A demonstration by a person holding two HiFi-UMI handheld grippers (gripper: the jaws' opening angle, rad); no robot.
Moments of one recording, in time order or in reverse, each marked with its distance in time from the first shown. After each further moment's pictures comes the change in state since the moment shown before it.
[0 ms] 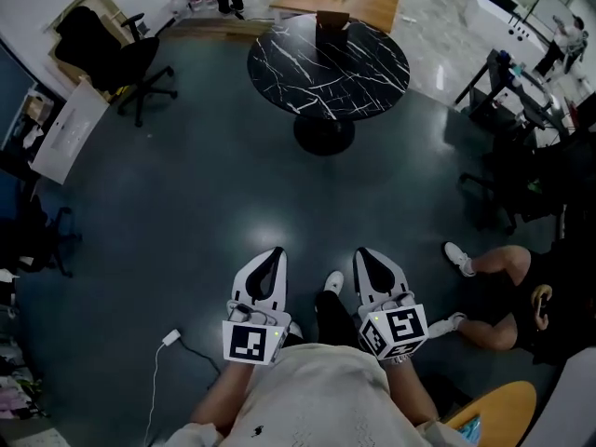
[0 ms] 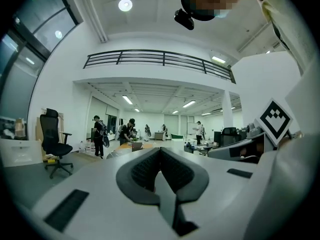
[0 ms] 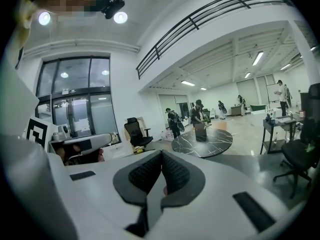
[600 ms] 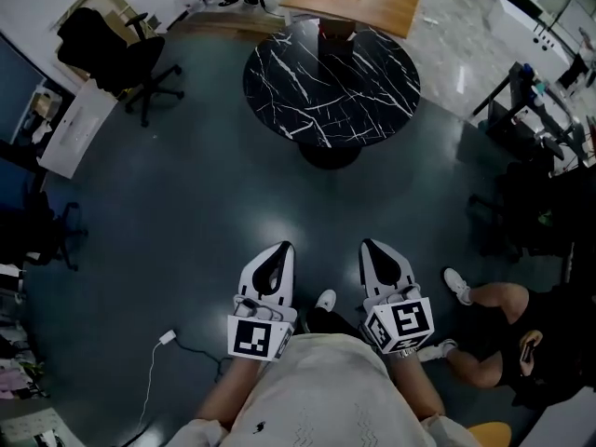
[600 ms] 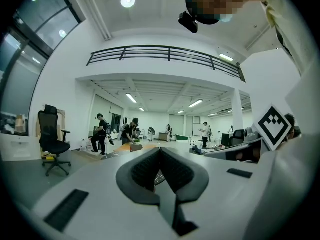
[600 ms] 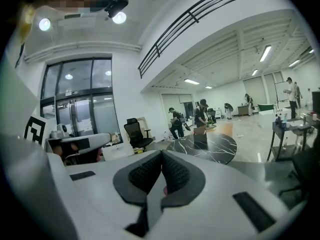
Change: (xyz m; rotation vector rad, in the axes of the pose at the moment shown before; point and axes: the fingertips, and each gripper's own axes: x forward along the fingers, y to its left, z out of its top) left arm 0.182 -0.017 0.020 -0.018 0.020 0.051; right arm 0.106 -0.146 0.071 -0.017 0.014 0.079
